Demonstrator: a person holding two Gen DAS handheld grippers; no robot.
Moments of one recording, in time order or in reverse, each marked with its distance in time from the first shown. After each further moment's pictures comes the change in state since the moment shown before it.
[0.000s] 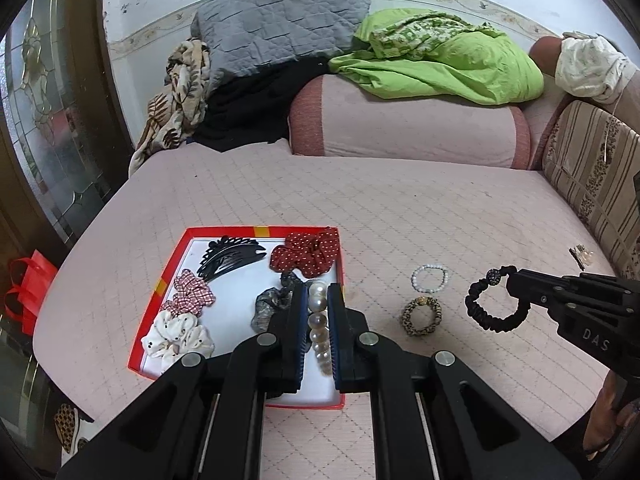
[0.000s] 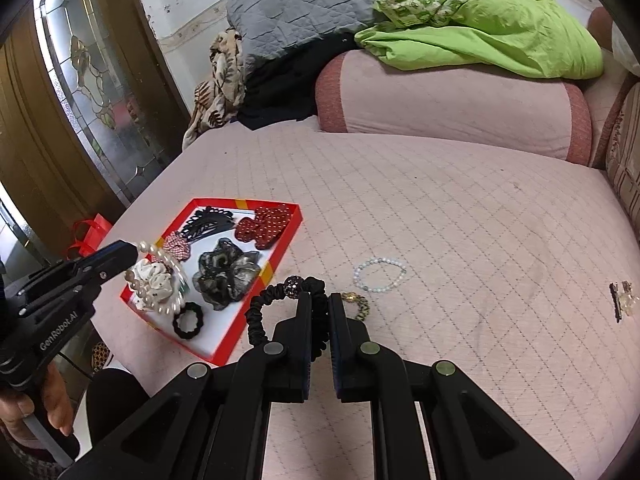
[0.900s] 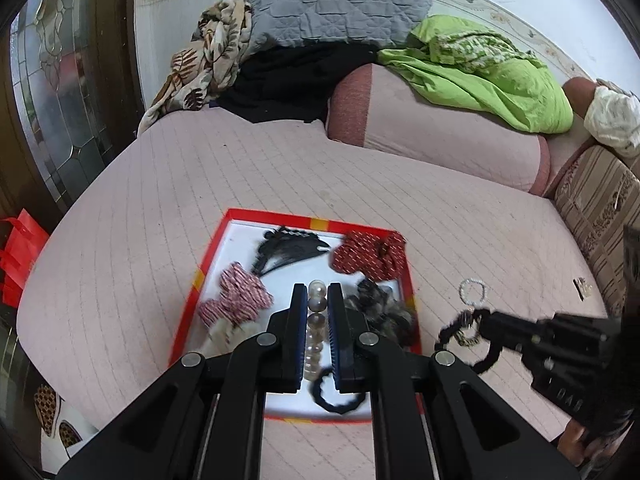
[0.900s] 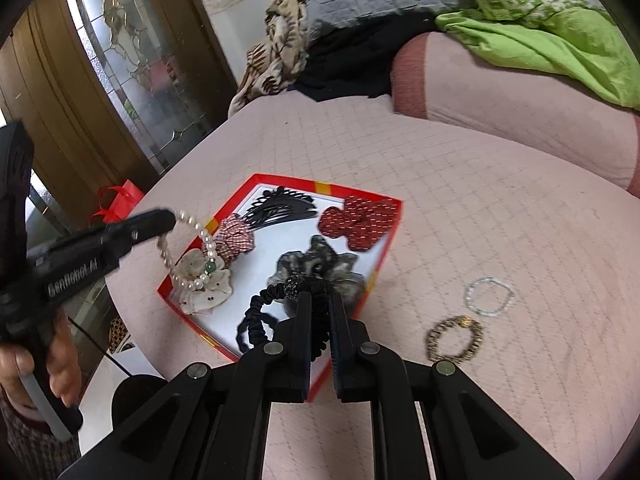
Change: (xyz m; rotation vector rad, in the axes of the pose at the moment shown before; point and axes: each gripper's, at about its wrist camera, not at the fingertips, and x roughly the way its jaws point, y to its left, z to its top) left arm 0.034 0.122 0.014 -0.142 0.074 -0.066; right arm 0.071 0.104 0.020 -0.105 0.097 0.101
